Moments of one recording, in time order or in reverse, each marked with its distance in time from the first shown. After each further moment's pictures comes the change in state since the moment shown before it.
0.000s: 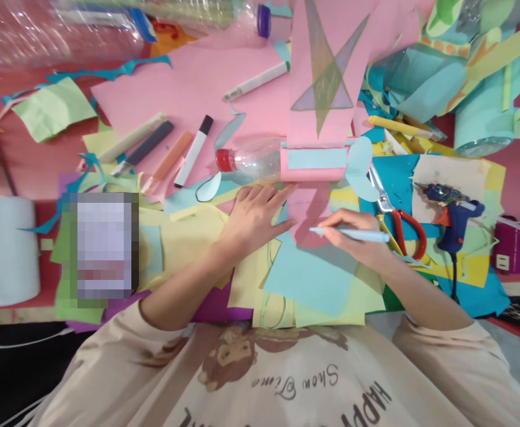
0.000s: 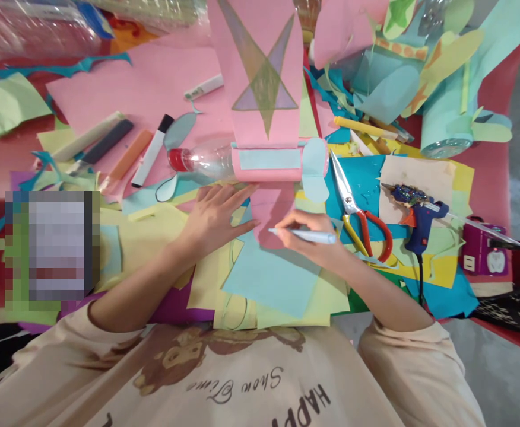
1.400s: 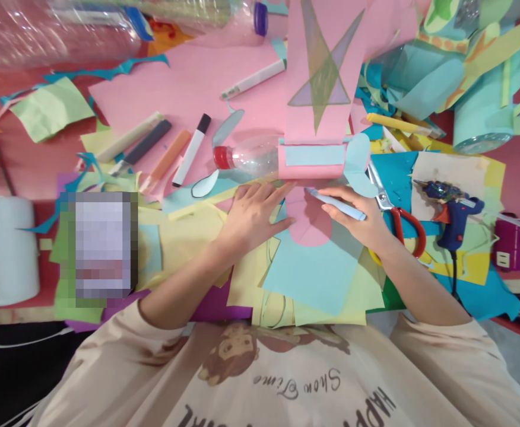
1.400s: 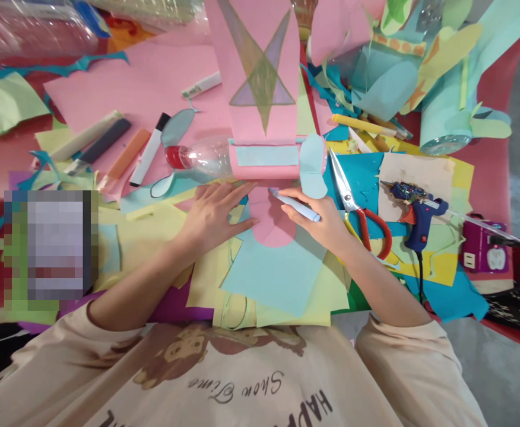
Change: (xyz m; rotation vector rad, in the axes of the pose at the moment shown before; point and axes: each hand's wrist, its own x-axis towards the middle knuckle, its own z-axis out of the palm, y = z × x) left_hand 0.002 0.000 -0.001 -0.046 -0.043 -0.038; right_hand 0.018 0.015 -0.012 -0.194 0.113 -0.041
